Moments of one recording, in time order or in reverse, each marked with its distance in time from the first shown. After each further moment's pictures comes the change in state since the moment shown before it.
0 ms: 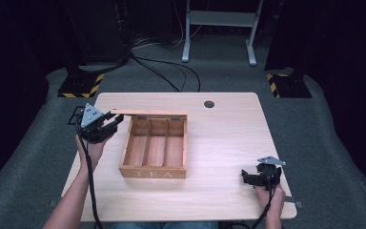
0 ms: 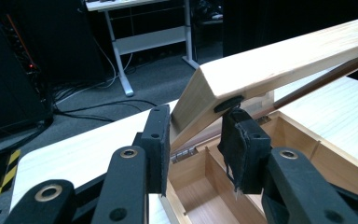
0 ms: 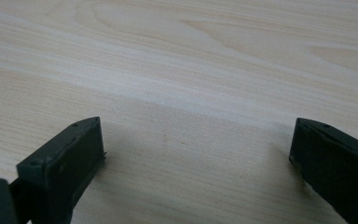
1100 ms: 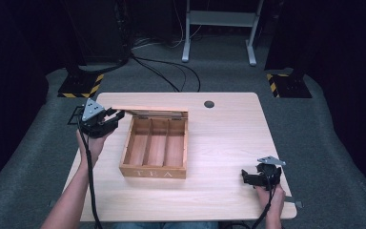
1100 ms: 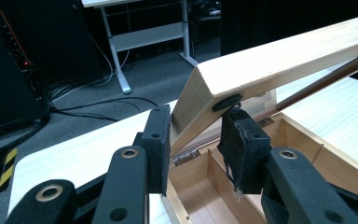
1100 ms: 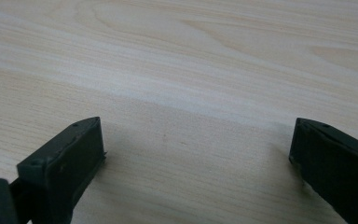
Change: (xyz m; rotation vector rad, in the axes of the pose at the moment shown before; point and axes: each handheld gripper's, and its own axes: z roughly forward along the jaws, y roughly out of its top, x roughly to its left) left arm 0.004 0.008 0.007 0.015 -0.012 0.000; right arm 0.000 0.000 0.000 0.000 0.000 -0.001
